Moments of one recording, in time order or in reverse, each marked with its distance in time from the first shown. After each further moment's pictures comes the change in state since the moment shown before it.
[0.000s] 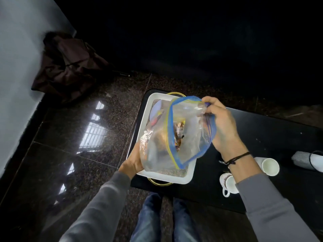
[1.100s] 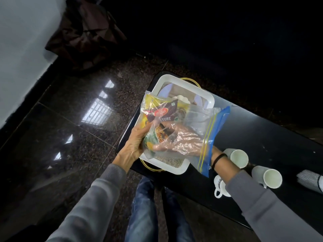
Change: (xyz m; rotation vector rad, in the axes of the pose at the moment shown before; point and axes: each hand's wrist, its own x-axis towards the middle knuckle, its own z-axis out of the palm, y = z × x) left_hand -0.016 -0.048 0.012 0.036 0.235 0.468; right_hand -0.056 0.046 -0.012 -0.712 -0.297 0.595
